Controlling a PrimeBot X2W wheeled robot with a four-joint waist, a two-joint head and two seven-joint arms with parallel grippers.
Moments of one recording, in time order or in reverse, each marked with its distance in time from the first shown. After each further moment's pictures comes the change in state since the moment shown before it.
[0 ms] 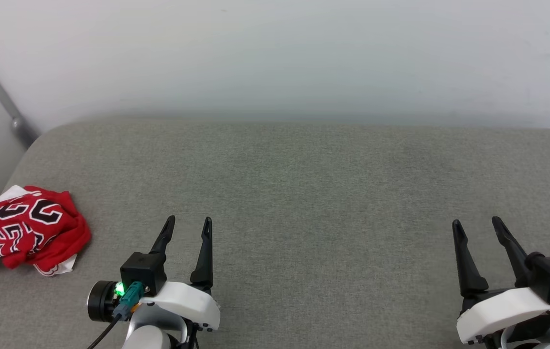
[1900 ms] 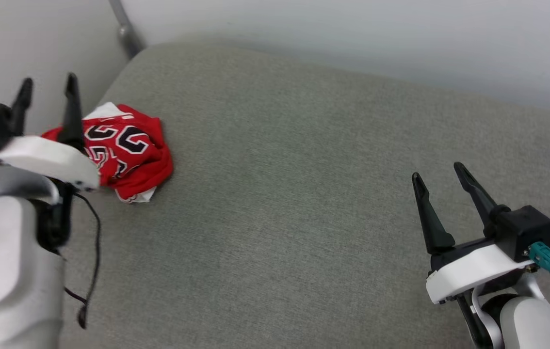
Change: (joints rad) left arm -0.378 0.194 0.197 0.041 -0.108 -0.016 0.163; right arm -0.140 0.000 0.134 -0.044 -0.044 0.000 0.042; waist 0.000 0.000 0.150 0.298
